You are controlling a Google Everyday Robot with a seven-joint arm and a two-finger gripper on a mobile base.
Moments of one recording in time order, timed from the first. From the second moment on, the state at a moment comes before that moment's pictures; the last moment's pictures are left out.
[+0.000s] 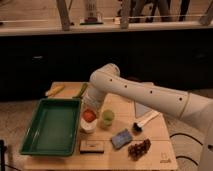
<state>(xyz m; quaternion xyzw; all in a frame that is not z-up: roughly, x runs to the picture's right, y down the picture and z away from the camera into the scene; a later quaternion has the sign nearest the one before) -0.088 0.115 0.713 -0.16 -0.35 -0.51 0.77</state>
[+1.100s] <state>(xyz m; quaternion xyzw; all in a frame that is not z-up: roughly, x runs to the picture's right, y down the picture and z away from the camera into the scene) -0.092 0.116 0.712 -0.17 -0.35 -0.51 0.77</state>
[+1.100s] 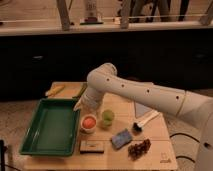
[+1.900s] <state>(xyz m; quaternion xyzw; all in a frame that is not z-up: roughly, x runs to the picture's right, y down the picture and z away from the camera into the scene) -0.092 0.115 0.709 -0.17 -0.34 -0.51 0.77</state>
